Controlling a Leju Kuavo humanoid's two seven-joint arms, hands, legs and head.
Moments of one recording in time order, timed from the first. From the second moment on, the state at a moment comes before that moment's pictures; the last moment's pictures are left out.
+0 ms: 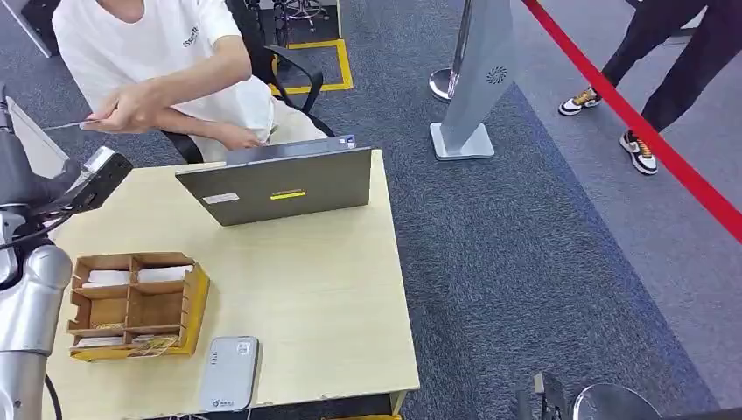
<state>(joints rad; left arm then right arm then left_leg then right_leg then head) -0.71 0.24 -0.05 -0.96 -1.18 0.54 0.01 -0.15 0.00 -0.71 -0.29 0.31 0.08 -0.29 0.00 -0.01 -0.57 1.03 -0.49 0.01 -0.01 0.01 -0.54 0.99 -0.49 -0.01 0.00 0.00</state>
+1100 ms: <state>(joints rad) -0.70 0.24 -0.05 -0.92 -1.08 0.50 -0.06 -0.15 0.00 -0.71 -0.28 0.31 0.08 -0.28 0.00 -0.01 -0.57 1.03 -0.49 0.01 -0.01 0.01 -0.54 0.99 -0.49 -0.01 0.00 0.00</state>
